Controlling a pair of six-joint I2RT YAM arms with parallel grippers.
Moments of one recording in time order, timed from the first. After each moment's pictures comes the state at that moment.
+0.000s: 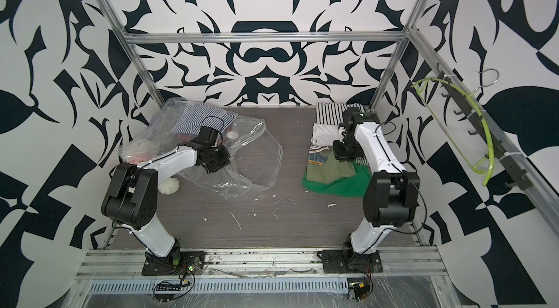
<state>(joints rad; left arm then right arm) -0.31 1.71 1.08 -0.45 0.22 -0.84 -0.01 1.73 1.50 -1.27 0.04 0.01</state>
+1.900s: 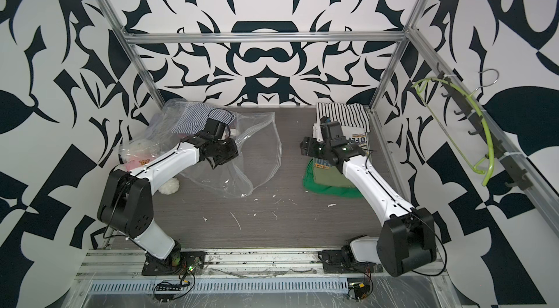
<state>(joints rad) -0.45 1.64 1.22 -0.55 0.18 -0.81 0.34 1.35 1.04 -0.45 -0.17 0.51</state>
